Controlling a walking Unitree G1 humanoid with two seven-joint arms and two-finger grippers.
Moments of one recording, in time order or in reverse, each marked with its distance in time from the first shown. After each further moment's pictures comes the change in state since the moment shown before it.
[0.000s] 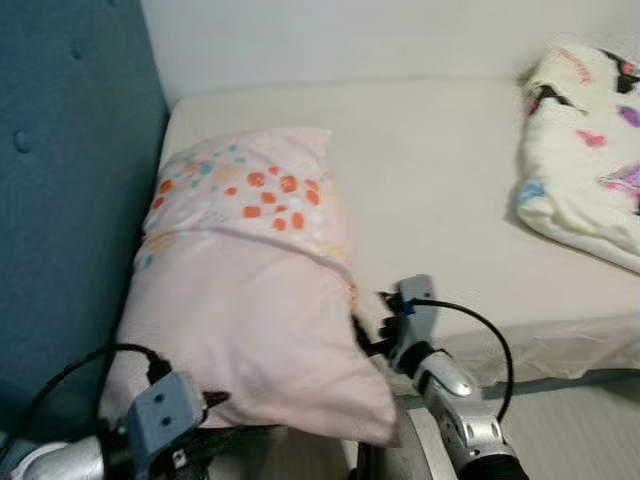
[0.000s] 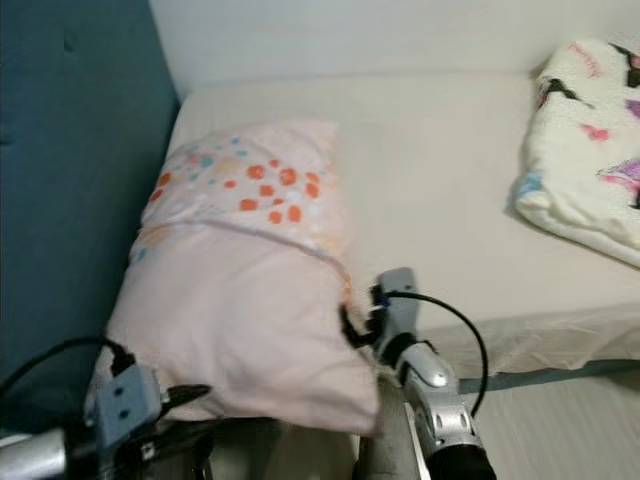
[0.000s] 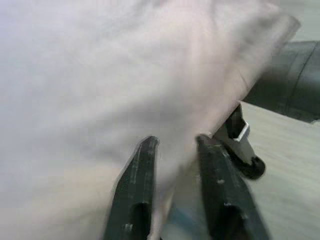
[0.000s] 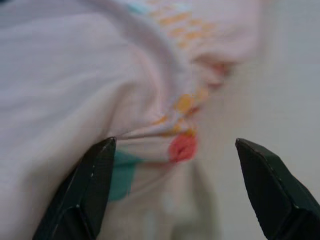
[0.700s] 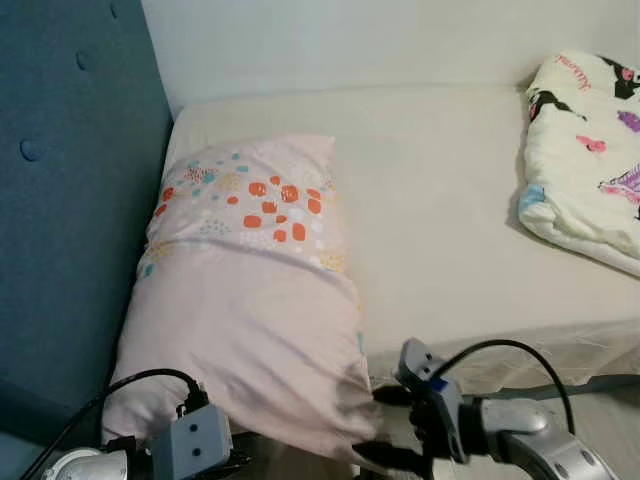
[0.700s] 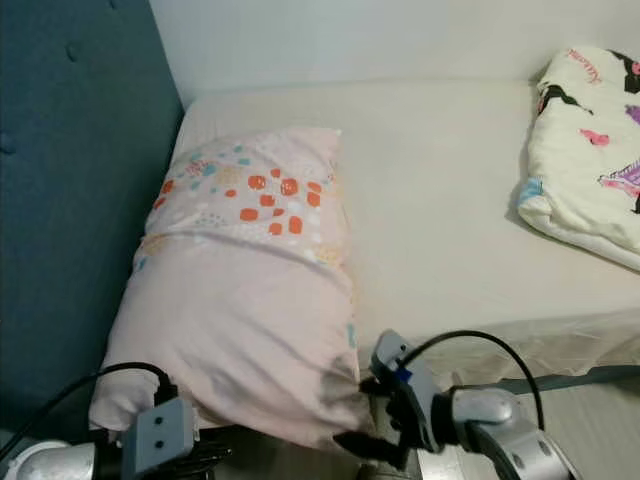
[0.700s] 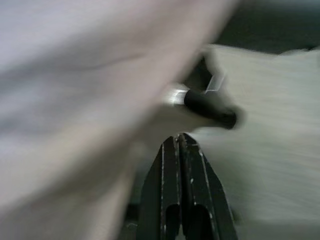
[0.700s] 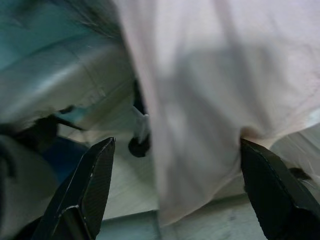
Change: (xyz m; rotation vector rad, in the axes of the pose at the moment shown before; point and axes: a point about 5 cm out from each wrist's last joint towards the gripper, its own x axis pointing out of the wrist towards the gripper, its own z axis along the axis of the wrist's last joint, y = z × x) left arm 0.022 -0.011 -0.029 0.095 0.178 -0.177; right arm -0.090 0.026 -0.004 -0.053 0.438 0.534
